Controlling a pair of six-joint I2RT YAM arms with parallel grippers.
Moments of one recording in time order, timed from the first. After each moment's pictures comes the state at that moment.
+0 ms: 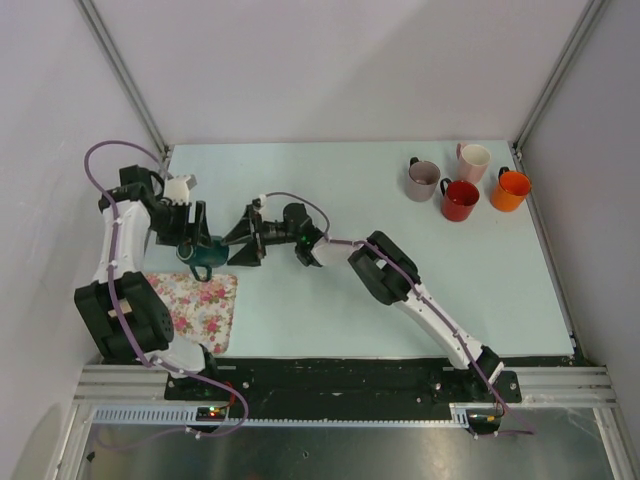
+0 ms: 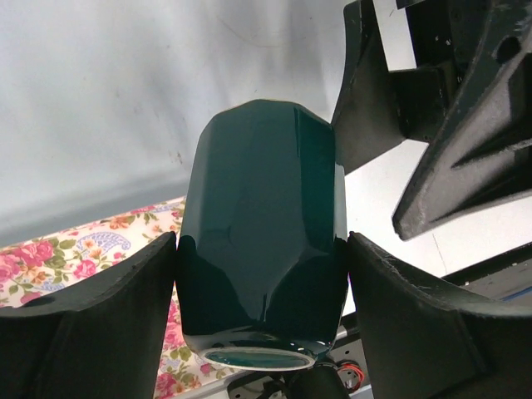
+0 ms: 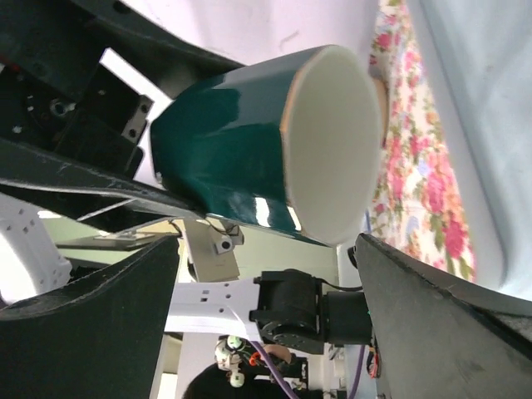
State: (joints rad) left arm 0.30 1.51 1.32 -1.06 0.43 0.37; right arm 0.85 2.73 2.00 0.87 -0.89 1.72
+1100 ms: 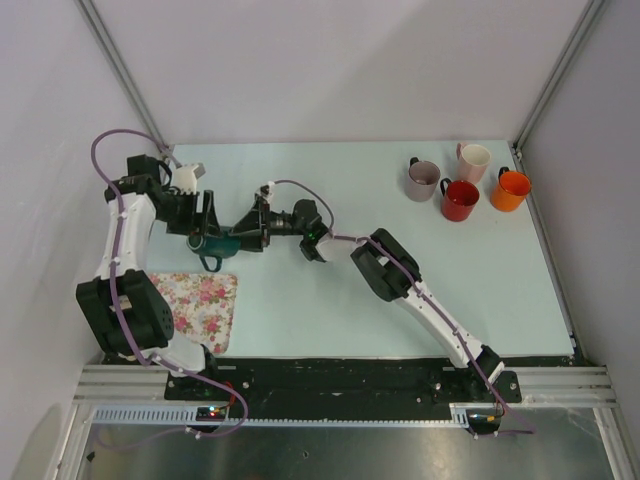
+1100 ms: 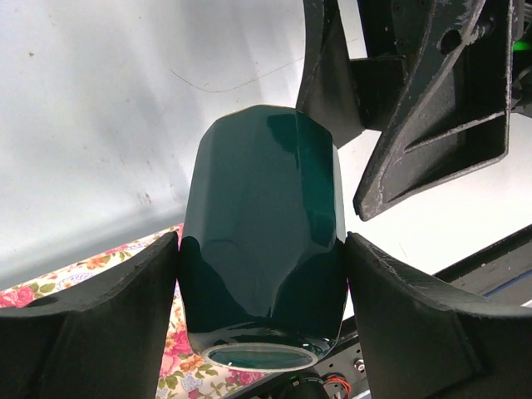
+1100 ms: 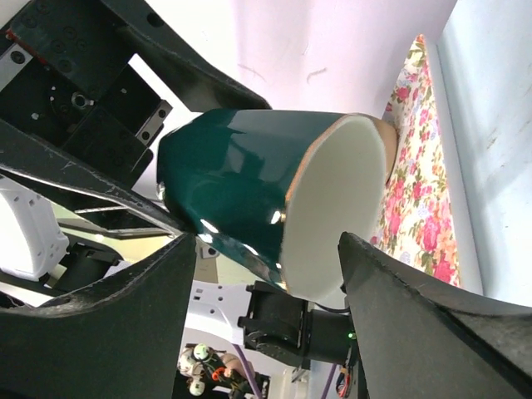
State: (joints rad) left arm 0.24 1.53 1.40 -1.06 0.50 0.33; right arm 0.81 2.77 2.05 1.04 -0.86 1.70
